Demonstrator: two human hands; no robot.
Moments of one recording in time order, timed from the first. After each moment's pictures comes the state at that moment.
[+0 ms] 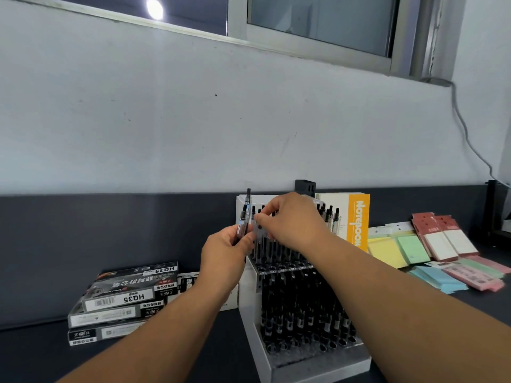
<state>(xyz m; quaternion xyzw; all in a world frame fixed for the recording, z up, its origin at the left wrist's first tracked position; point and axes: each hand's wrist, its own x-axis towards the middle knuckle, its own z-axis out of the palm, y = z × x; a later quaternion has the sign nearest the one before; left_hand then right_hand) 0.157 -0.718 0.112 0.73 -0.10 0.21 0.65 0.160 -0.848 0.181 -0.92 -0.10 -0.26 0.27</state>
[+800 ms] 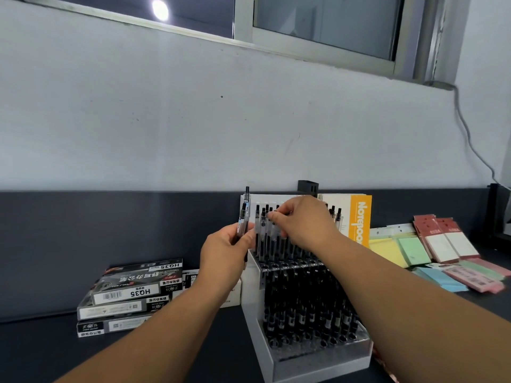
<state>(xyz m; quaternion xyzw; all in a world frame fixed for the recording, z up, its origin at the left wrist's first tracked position) 0.141 -0.712 0.115 0.71 -0.11 0.22 0.66 0.158 -0.861 0.177 -0.92 -0.08 -0.26 0.28</state>
